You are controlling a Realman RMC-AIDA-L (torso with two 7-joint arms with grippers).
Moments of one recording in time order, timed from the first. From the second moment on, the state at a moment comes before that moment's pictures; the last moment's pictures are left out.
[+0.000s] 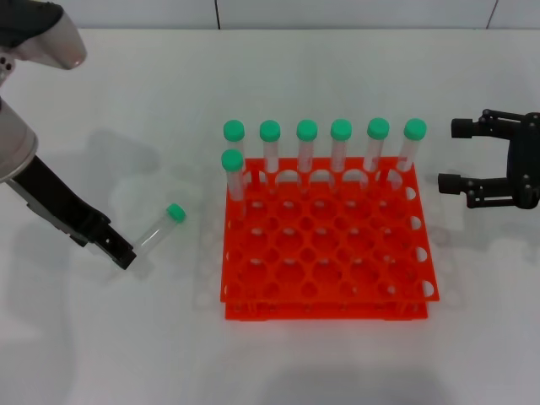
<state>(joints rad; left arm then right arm) -0.78 -2.02 1.02 1.02 2.78 1.80 -2.51 0.49 1.91 -0.91 -0.65 -1.71 -1.60 1.20</state>
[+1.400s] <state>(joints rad) -0.78 -2.08 1.15 0.94 2.80 1.66 -2.61 0.43 1.91 -0.91 -0.64 -1.72 -1.66 1.12</state>
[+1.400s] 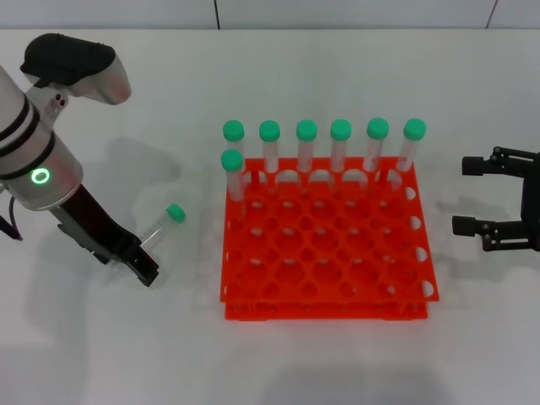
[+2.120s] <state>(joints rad) -0.79 -2.08 1.16 0.92 2.80 1.65 -2.61 0.42 1.92 -0.91 -0.64 -1.72 -1.64 1.12</state>
